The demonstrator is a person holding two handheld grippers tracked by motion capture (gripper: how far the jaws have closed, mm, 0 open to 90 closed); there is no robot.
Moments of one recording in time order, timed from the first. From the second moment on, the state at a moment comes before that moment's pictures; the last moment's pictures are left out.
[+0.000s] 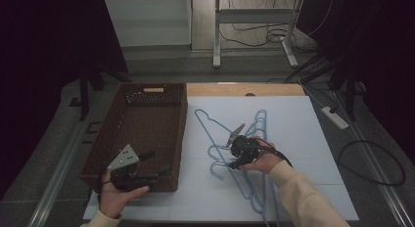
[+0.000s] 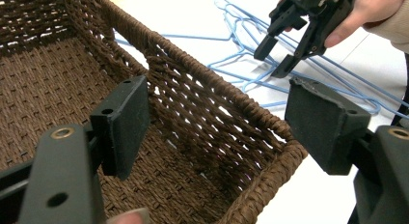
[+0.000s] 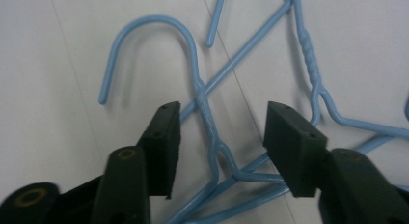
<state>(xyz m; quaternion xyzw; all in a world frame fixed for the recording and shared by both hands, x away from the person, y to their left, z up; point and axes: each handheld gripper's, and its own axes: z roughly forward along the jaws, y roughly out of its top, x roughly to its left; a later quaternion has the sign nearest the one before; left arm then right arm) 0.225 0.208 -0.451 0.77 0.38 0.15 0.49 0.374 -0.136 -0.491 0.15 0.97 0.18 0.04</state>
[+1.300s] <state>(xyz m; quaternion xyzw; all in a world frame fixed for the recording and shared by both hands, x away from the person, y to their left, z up) 0.223 0.202 -0.447 0.77 0.38 0.16 0.49 0.353 -0.187 -0.405 0.21 0.92 0.32 0.11</state>
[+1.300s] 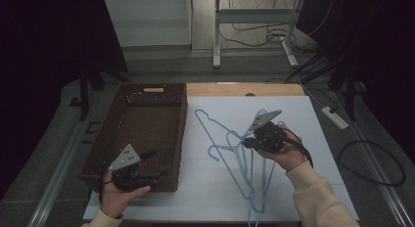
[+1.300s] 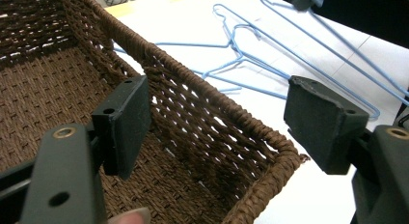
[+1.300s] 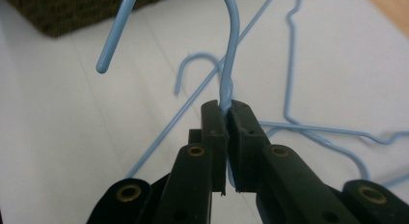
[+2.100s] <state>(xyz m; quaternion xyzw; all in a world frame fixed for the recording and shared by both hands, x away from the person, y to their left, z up) 0.226 0.184 -0.438 0.78 0.37 0.15 0.49 0.352 -0.199 -0.398 0.32 0.85 0.41 0.13</state>
